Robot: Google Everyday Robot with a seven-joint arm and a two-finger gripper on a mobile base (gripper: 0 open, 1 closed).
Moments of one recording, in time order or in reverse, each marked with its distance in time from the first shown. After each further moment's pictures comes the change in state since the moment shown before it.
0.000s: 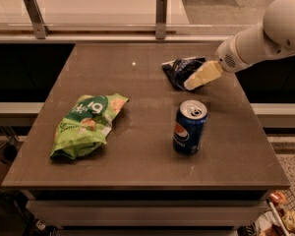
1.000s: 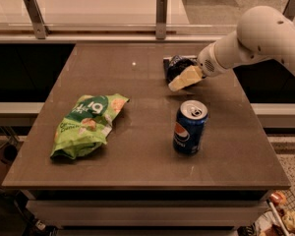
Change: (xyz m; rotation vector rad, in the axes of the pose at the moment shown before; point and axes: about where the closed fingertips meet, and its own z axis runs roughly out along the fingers) arm -0.007 0.015 0.053 -0.063 0.001 0.041
